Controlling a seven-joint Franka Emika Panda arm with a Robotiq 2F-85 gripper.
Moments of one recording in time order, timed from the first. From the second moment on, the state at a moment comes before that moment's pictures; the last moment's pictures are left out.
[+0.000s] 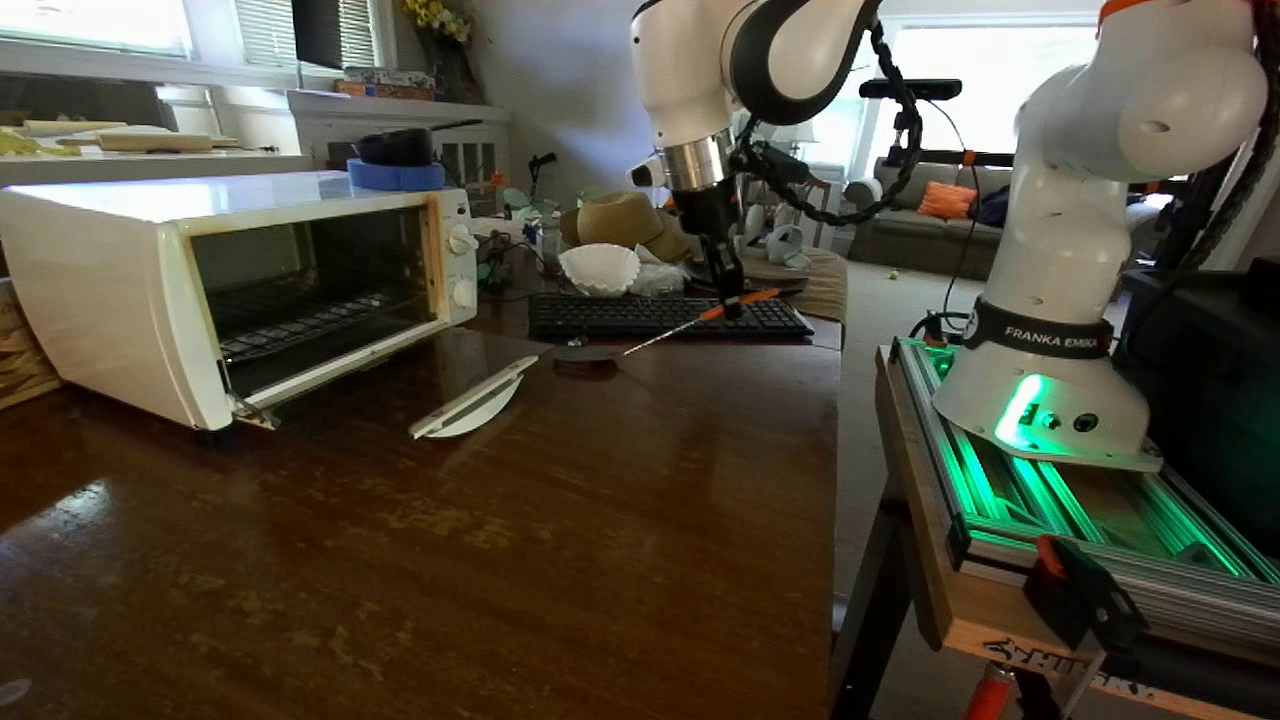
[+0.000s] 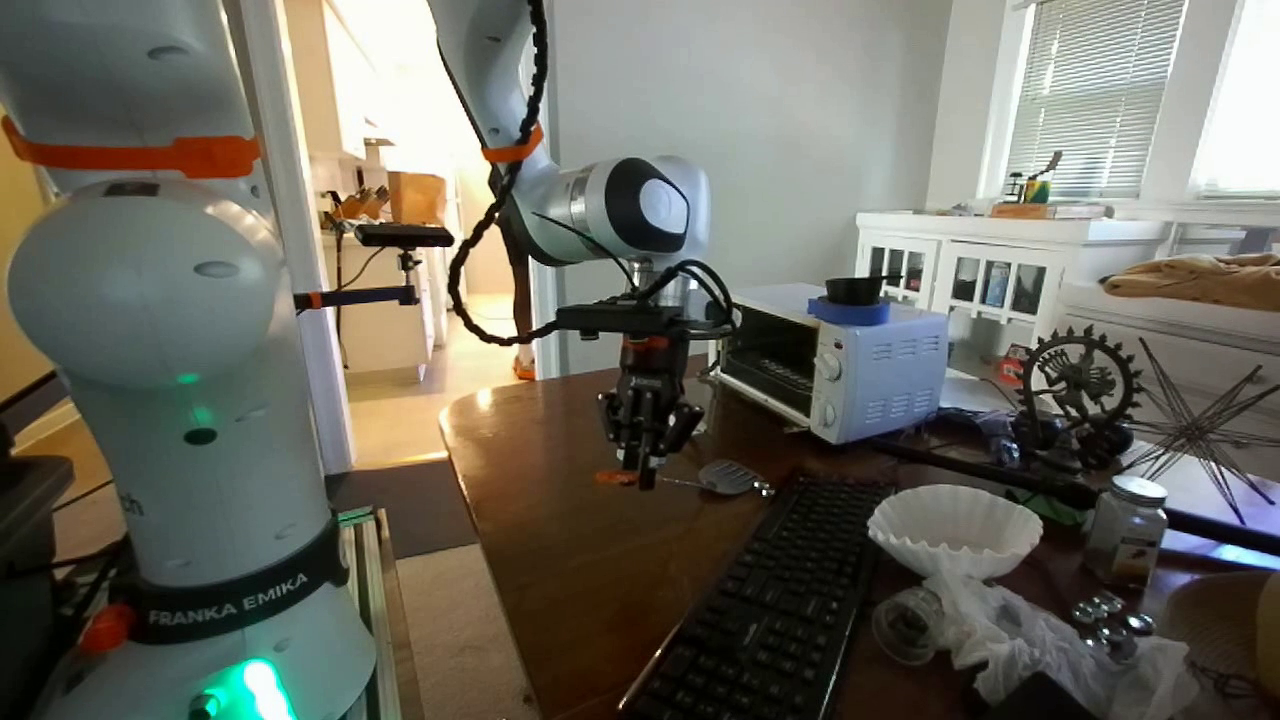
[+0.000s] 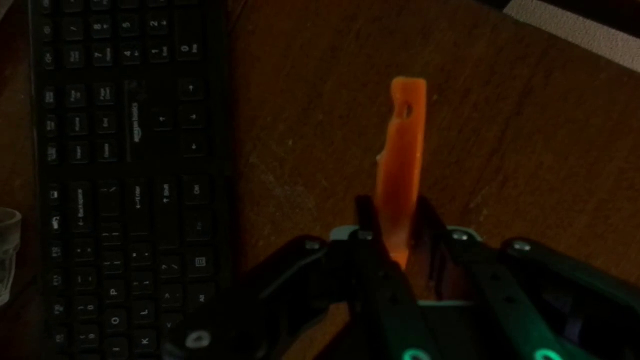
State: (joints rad) arm 0.08 -0.07 0.07 -2.65 -0.26 2.26 -0.07
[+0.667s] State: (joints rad) arm 0.05 -0.07 0.04 -2.65 -0.21 2.26 -0.10
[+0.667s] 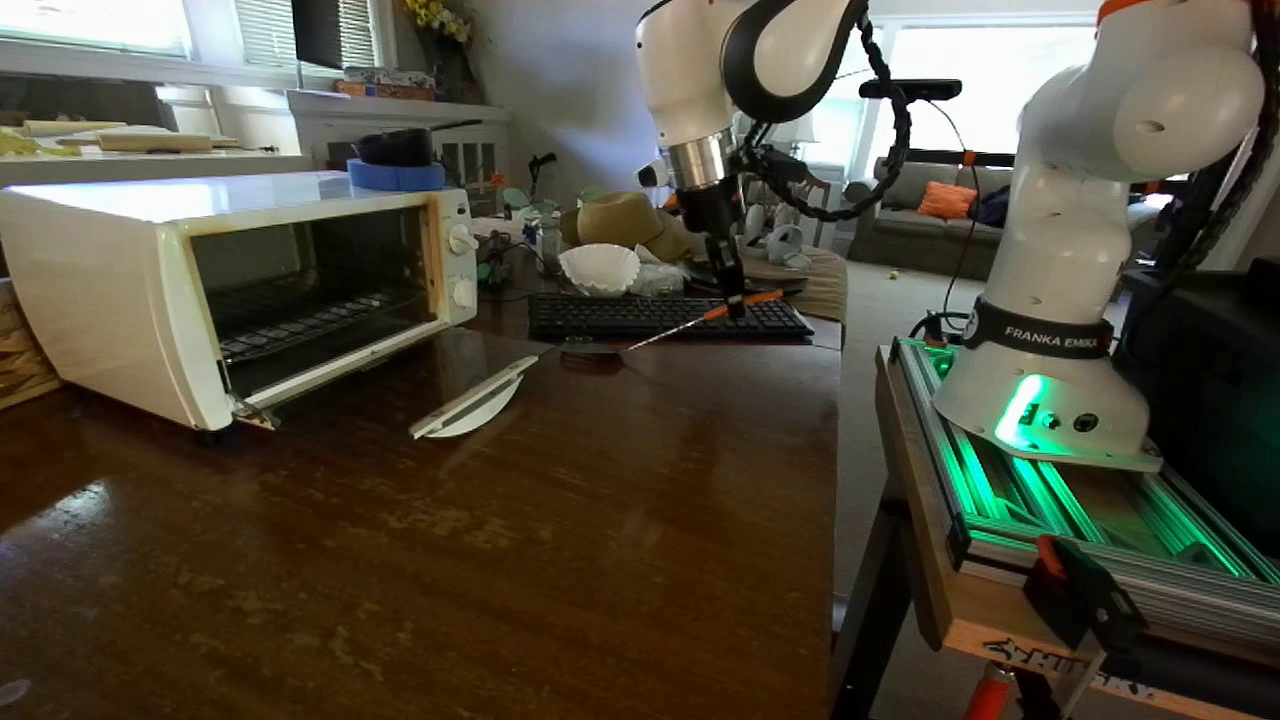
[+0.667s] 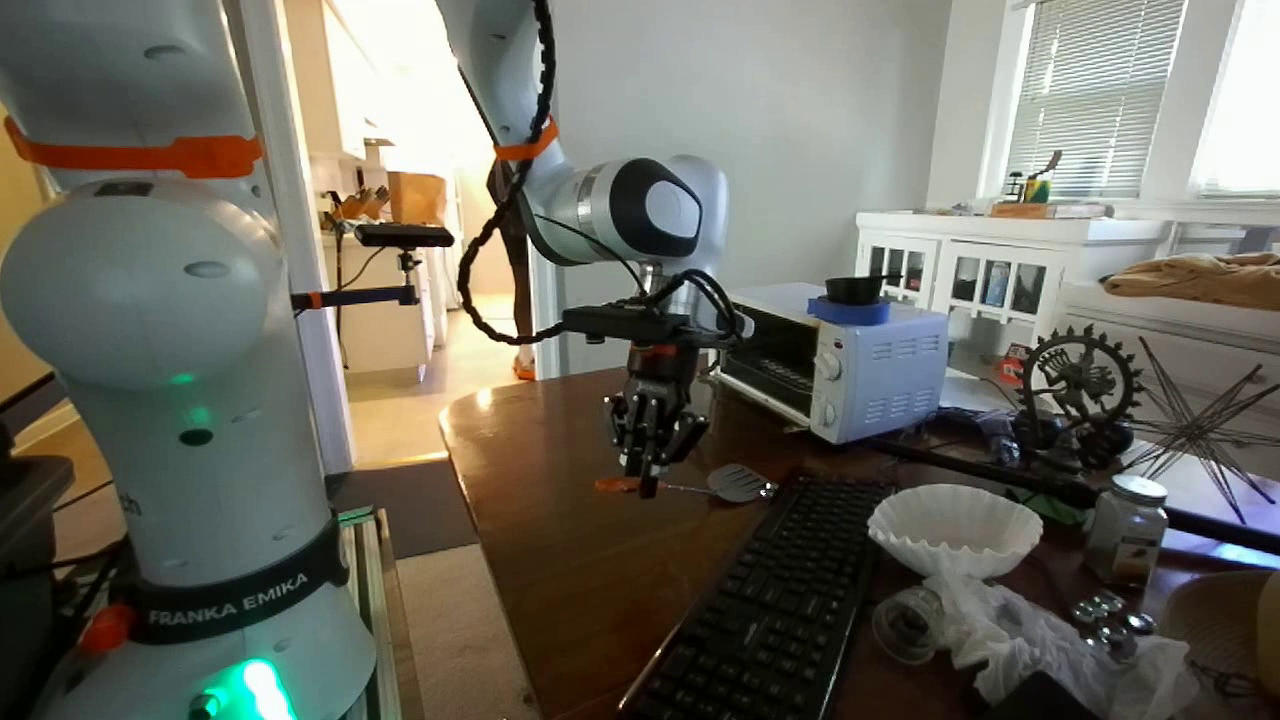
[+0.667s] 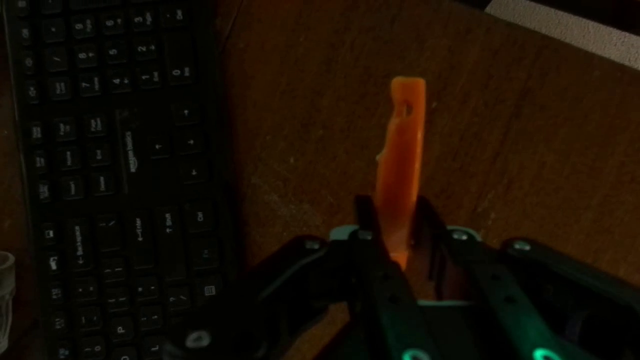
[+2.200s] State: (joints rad) arm 0.05 -0.09 0.08 -2.69 -0.39 2.26 -0.01
